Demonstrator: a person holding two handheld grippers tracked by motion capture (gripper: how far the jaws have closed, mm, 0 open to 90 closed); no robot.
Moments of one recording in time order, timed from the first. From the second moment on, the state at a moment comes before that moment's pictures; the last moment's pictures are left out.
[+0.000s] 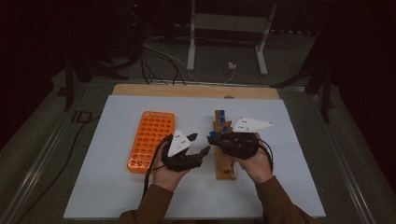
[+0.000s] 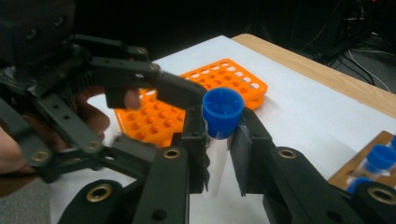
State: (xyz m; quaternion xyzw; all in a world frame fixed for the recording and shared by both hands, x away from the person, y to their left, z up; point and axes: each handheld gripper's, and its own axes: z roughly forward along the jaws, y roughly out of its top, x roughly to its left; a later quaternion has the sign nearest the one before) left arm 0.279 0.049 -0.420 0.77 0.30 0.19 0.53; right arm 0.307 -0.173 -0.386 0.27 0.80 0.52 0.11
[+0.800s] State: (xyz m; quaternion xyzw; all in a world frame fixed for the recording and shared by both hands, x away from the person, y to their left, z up) left arm 0.280 0.039 -0.423 0.79 0.28 0.20 0.51; right arm 0.307 -0.172 -0.386 0.28 0.79 0.53 0.11
